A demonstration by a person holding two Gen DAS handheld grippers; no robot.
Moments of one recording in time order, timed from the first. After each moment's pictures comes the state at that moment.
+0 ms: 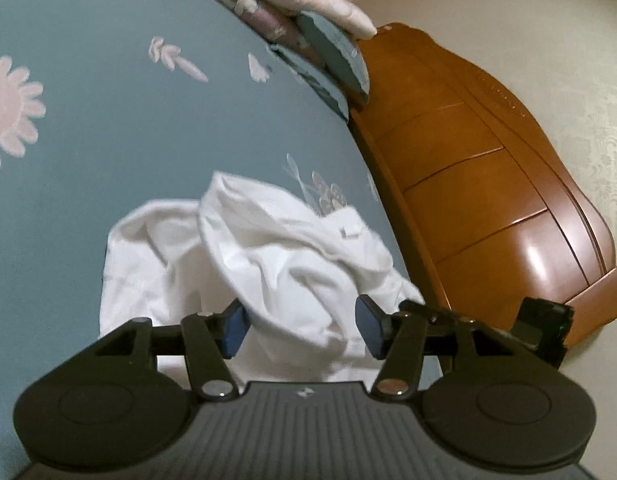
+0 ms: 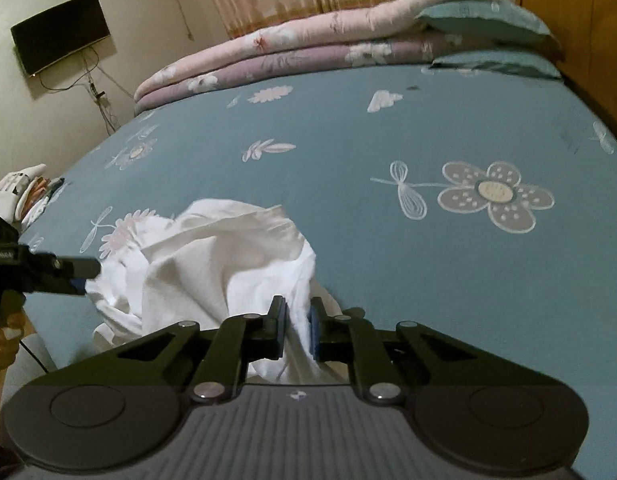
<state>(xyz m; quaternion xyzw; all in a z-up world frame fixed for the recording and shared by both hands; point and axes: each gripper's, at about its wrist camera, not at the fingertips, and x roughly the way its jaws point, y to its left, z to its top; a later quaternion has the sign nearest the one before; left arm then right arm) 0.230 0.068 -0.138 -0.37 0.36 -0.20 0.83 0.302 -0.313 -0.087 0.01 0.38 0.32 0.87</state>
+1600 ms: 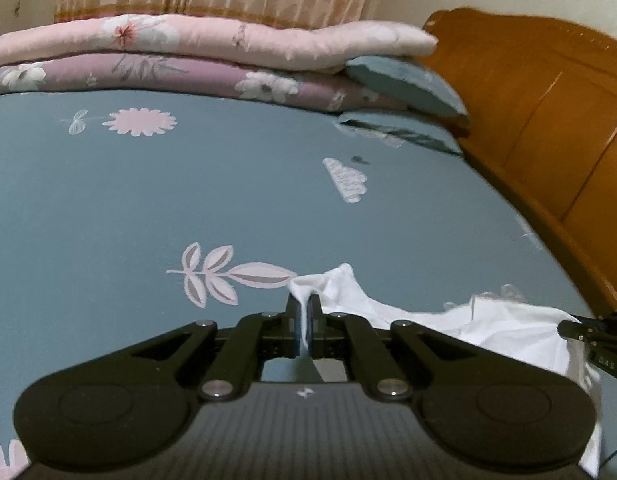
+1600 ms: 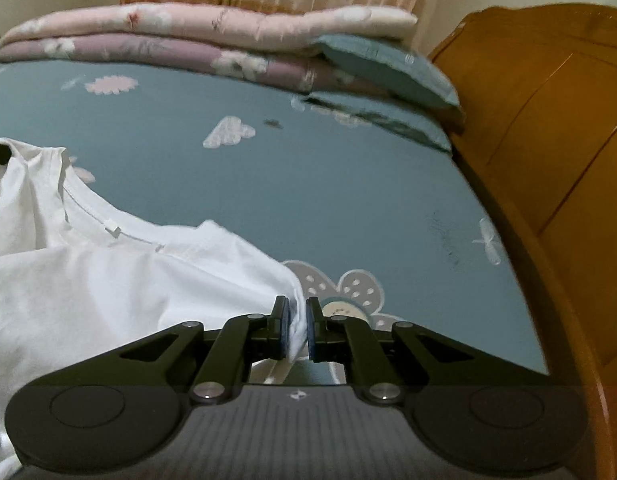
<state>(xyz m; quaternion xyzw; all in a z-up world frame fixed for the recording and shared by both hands) 0.472 0.088 -0.107 -0.12 0.33 -0.03 0.93 0.482 -0.250 -0.112 -0.17 0.34 0.09 0.92</state>
